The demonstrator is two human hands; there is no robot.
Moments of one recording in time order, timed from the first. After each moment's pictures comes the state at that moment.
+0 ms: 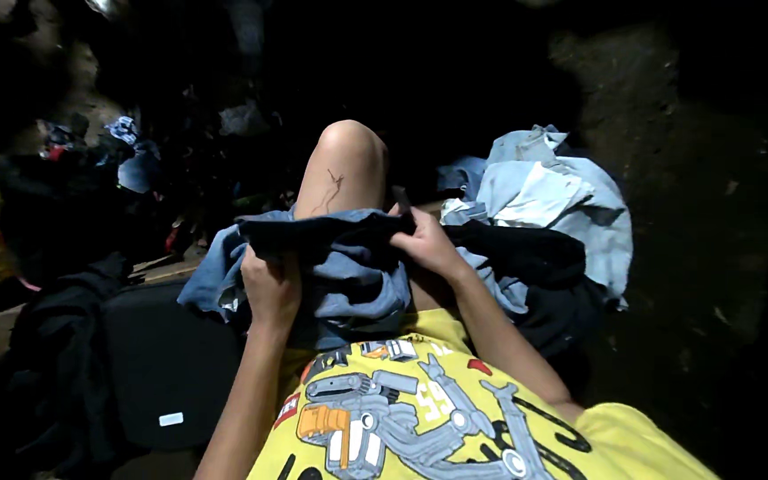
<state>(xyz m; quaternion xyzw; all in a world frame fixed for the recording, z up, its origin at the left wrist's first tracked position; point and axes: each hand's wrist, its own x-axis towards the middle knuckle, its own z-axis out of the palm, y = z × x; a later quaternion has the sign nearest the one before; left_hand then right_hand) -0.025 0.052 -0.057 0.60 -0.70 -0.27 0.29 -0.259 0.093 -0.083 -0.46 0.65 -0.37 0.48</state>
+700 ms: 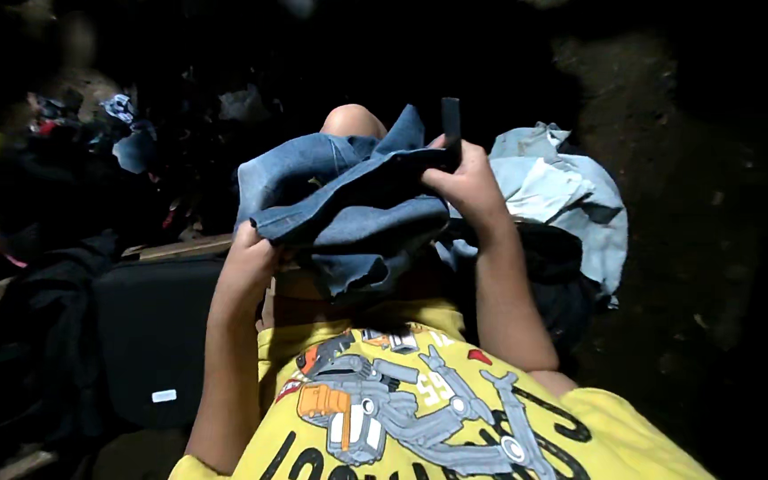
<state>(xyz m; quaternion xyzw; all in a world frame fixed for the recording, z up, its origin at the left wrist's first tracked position) -0.009 0.034 -0.016 0.53 -0.47 -0.64 0.30 -0.295 0.052 -0.047 -0.49 0.69 -0.38 0.37</state>
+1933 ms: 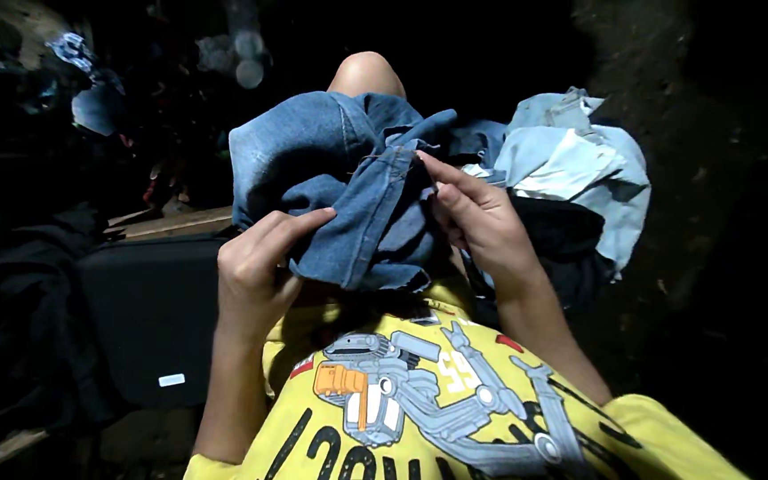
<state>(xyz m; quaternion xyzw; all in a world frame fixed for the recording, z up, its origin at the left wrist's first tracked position) 0.024 0.041 -0.037 0.35 -0.80 -0.34 0.34 -0.242 0.101 -0.020 -0.42 0.55 -0.47 0.55</state>
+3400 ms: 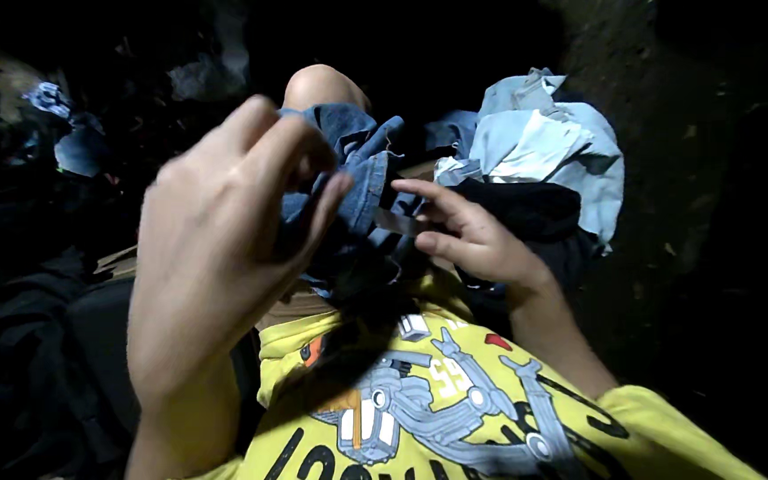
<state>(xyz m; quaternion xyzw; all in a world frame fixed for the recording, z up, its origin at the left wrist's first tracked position) -0.031 -0.019 0.053 0.30 -0.90 -0.27 0.16 -0.267 0.128 -0.018 -0.54 0.56 -0.36 0.52</state>
